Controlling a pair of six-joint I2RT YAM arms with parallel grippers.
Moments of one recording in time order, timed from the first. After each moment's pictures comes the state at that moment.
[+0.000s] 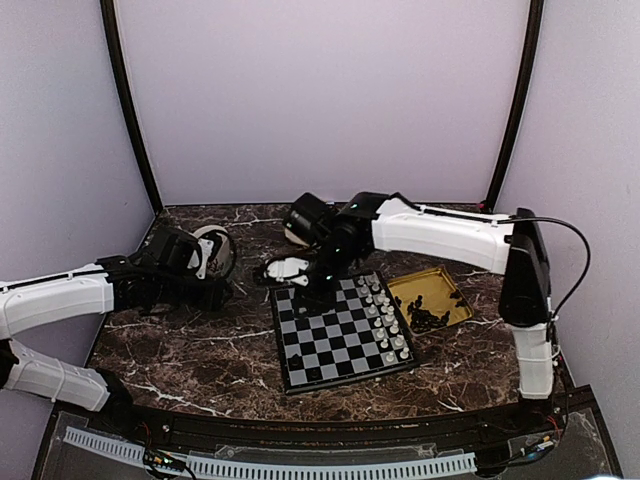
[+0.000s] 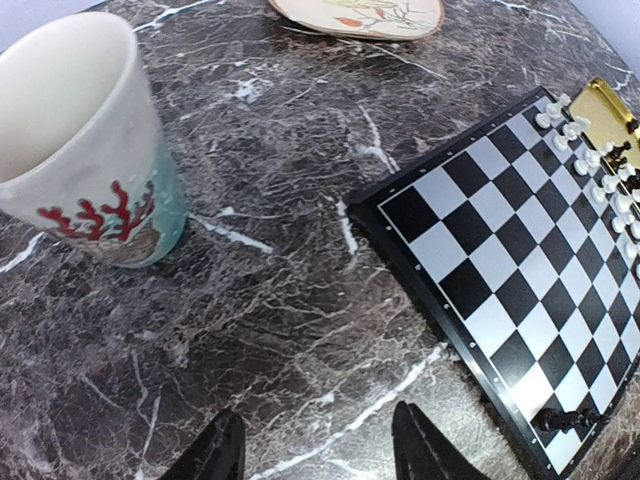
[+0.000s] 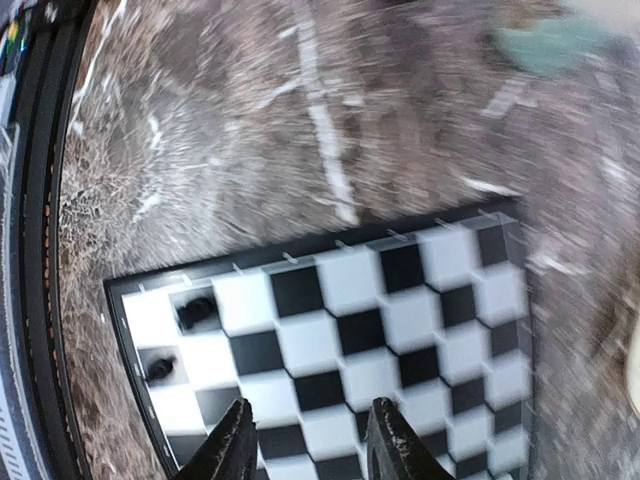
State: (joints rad) left arm -0.63 1.15 0.72 -0.38 -0.12 -0.27; right arm 1.05 2.14 1.94 -1.00 -0.23 -0.53
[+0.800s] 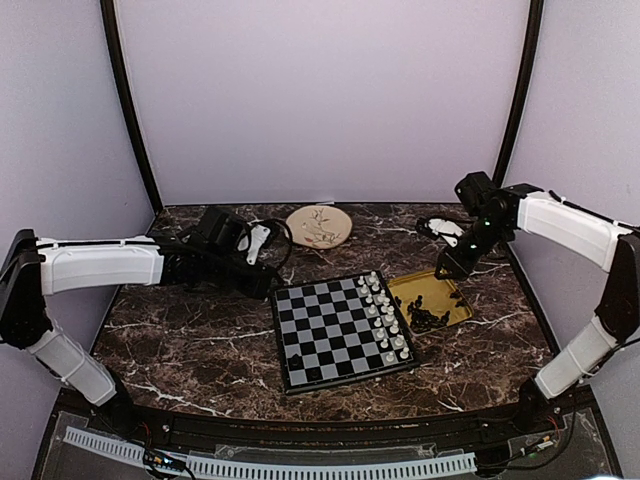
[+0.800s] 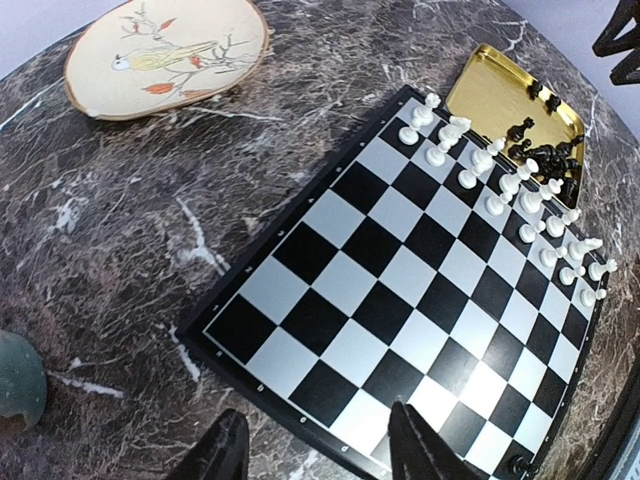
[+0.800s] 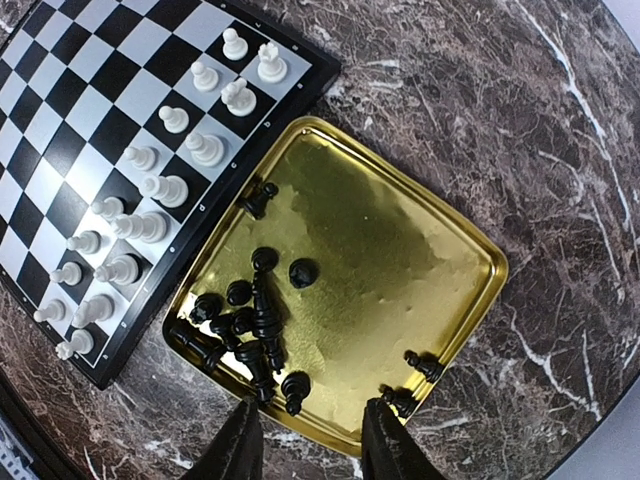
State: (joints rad) left arm -0.72 1.49 0.98 -0.27 0.07 -0.15; right arm 0.37 1.51 1.23 -0.92 -0.19 -0.51
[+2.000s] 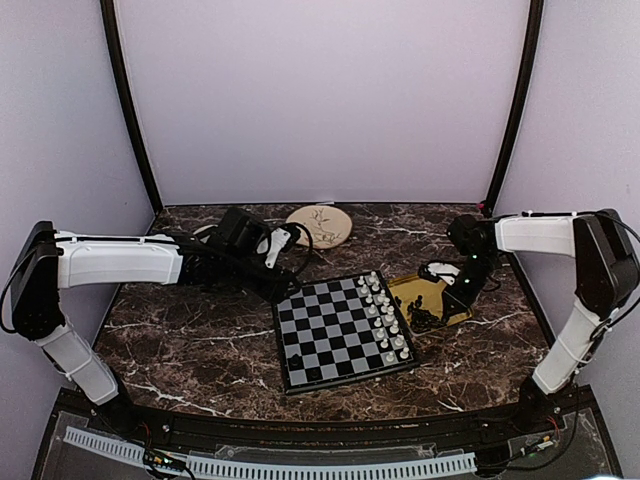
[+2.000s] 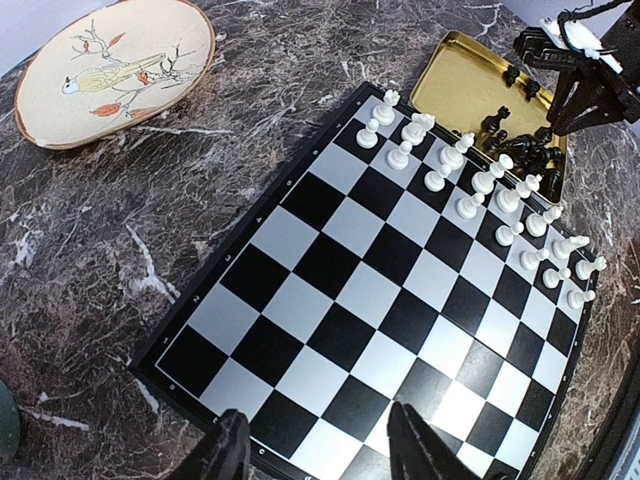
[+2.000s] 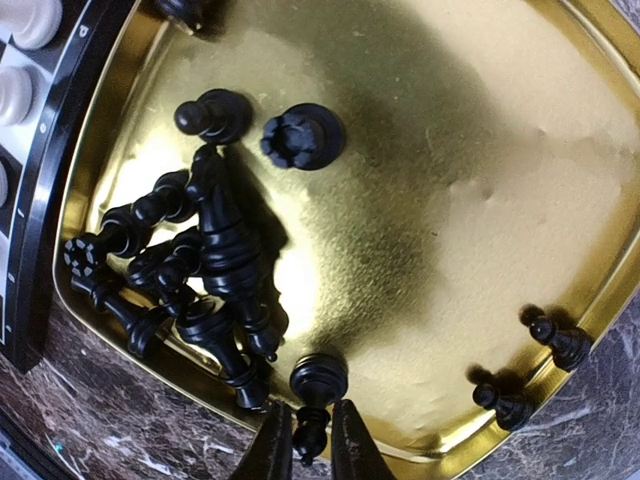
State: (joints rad) left arm -0.80 1.60 1.06 -0.25 0.07 -0.14; right arm 0.32 1.67 1.05 -0.87 -0.15 -0.50
